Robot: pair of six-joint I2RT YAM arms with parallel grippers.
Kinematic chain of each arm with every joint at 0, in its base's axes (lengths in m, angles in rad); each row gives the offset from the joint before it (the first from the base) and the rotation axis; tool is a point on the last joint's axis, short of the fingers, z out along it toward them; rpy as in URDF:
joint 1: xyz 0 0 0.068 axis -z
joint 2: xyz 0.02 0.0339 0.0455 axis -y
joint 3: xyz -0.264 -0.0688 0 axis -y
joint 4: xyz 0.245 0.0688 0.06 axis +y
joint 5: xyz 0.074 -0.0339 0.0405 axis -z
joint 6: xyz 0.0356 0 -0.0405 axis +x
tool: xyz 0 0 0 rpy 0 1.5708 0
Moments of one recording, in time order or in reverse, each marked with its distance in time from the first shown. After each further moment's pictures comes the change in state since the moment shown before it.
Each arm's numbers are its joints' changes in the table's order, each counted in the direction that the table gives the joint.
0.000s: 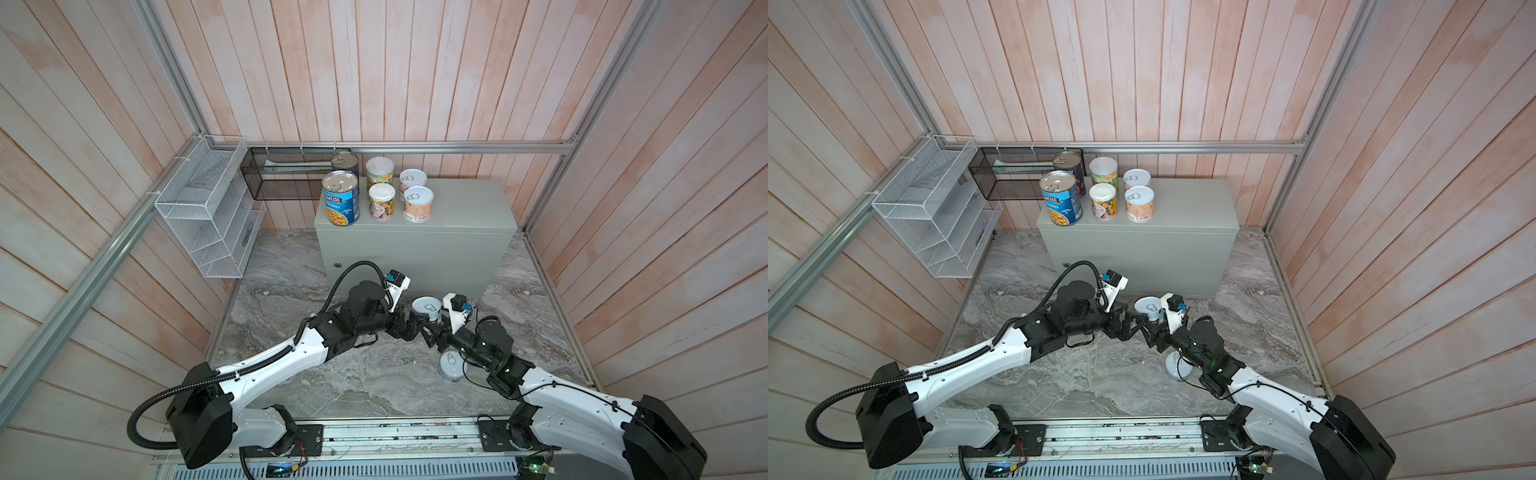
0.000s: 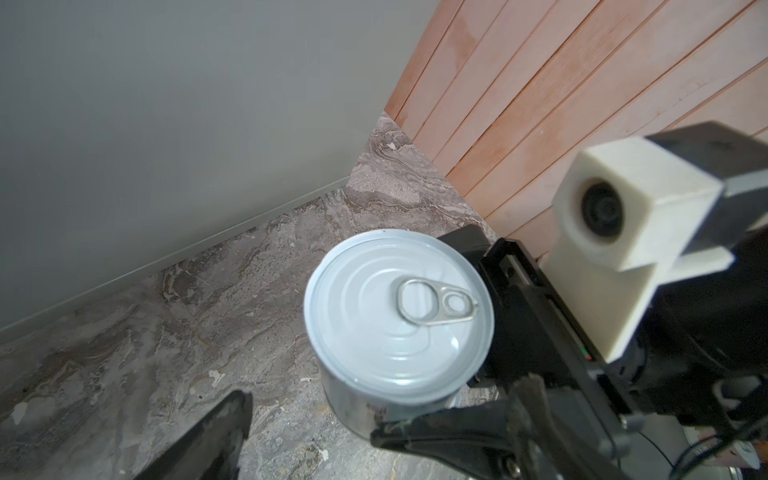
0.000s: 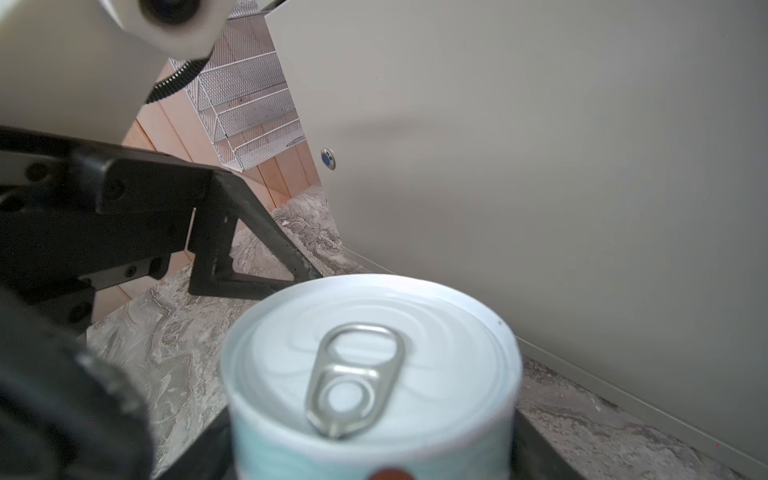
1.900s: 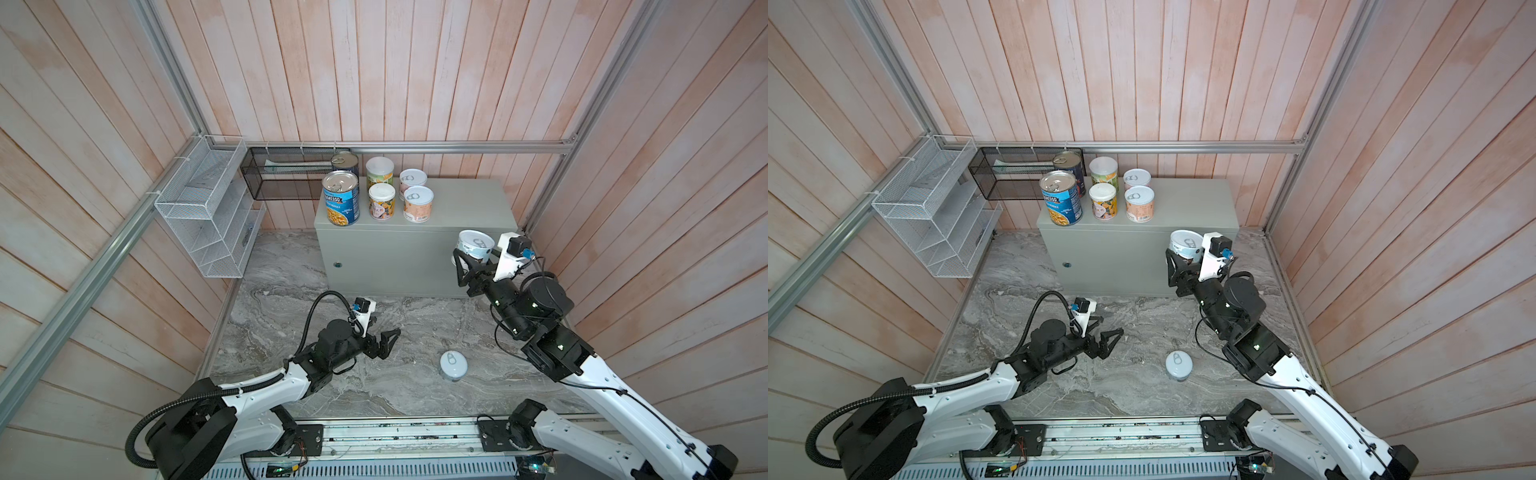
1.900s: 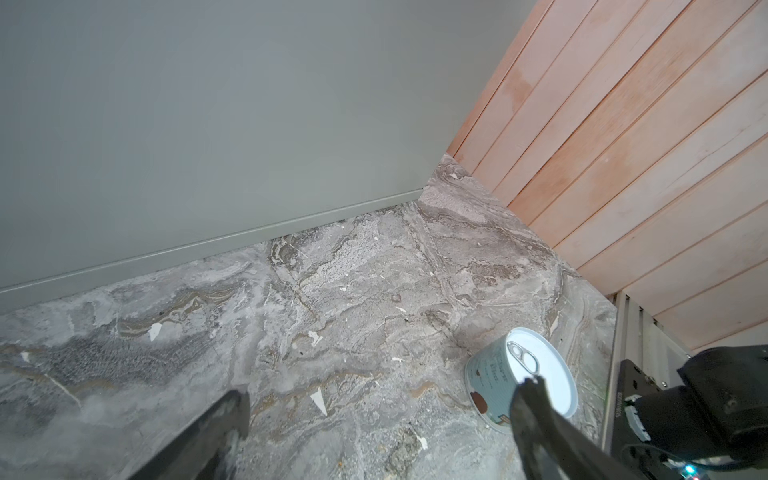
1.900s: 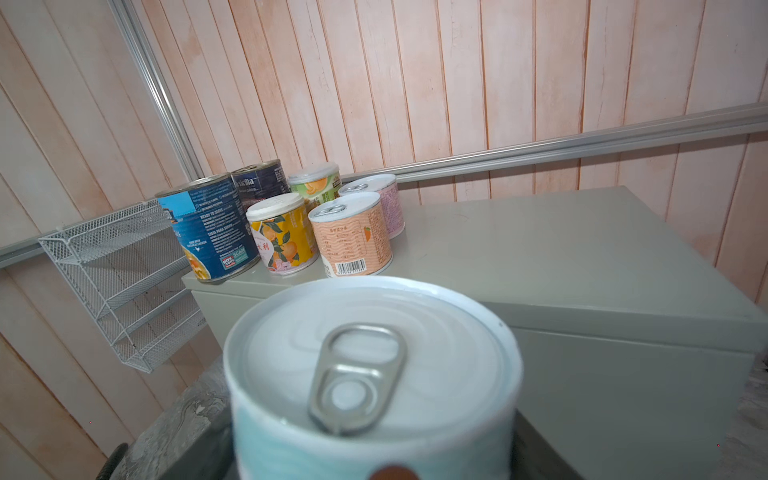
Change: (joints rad) left arm -0.075 0.126 -0.550 -0.586 -0.122 0.019; right arm 0.092 0.106 0.636 0.533 0.325 -0.020
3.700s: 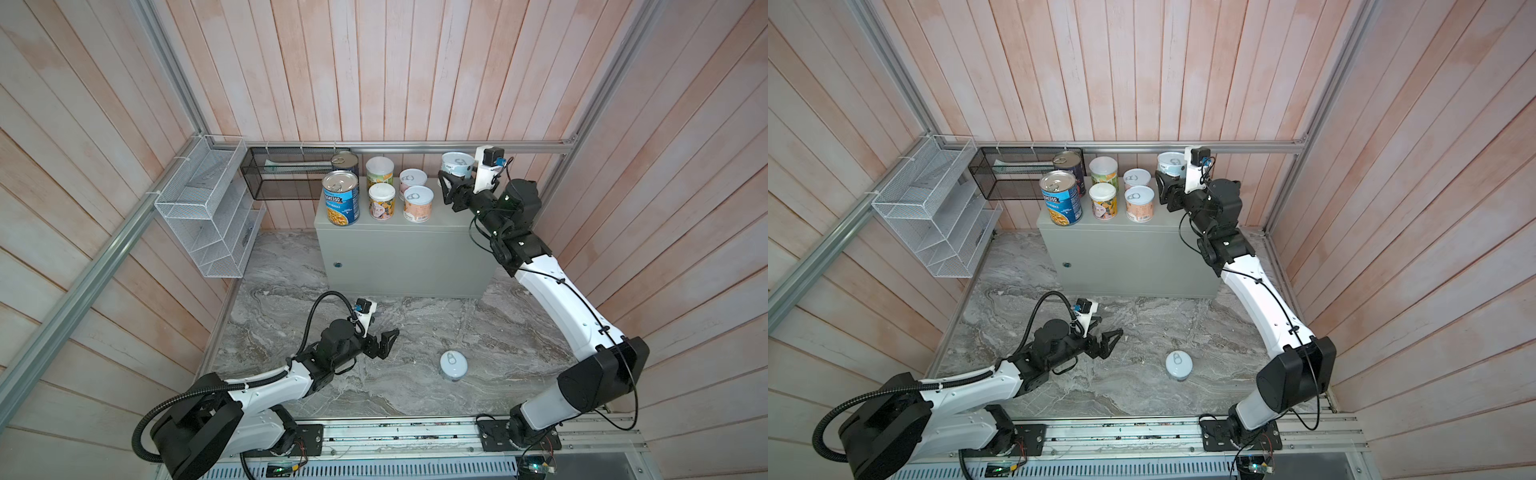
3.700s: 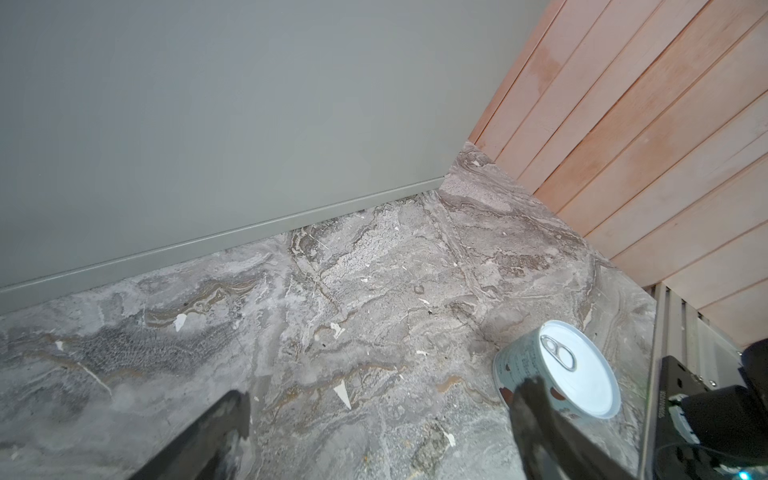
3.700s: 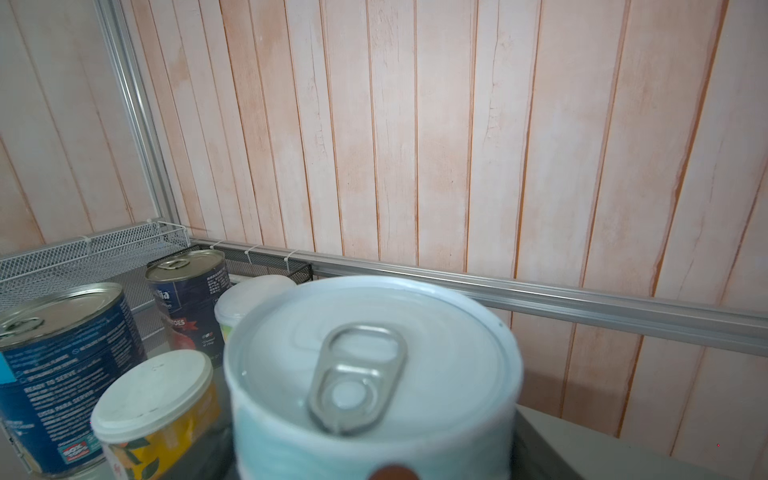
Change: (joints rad) left arm 0.000 -0.031 0.000 0.002 -0.038 0.038; right arm 0.283 -0.697 0.689 -0.081 -0.388 -0.116
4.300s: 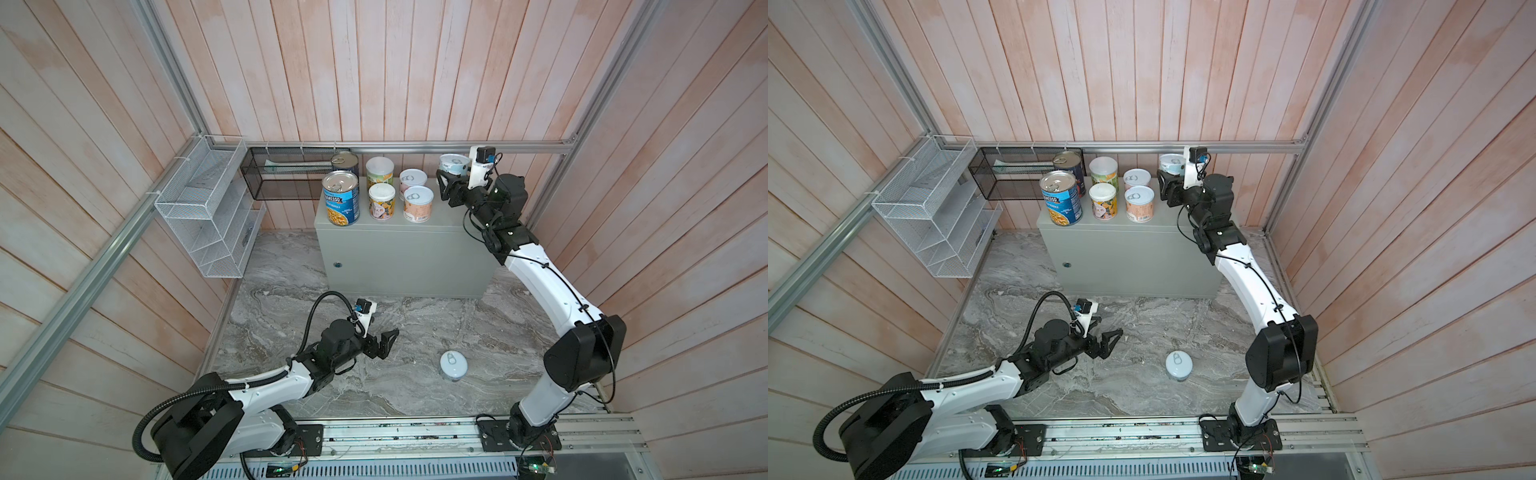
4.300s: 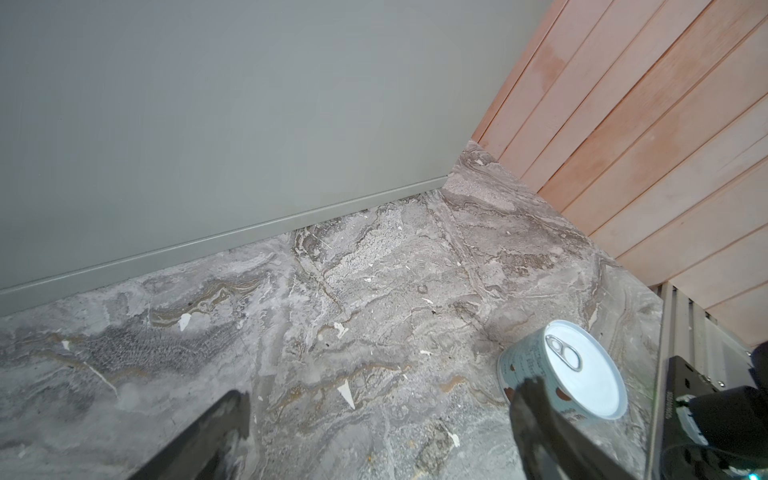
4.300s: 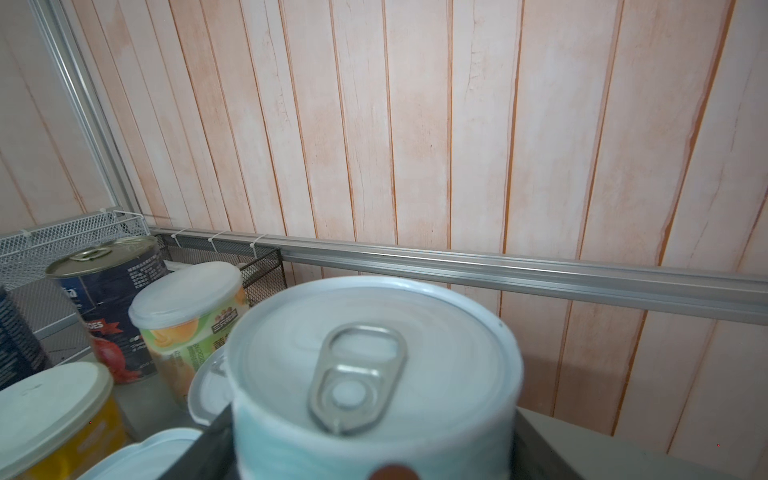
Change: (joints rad) left arm 0.000 -0.005 0.000 0.000 -0.010 0.008; right arm 0.048 -0.143 0.082 -0.006 -0.003 0.027
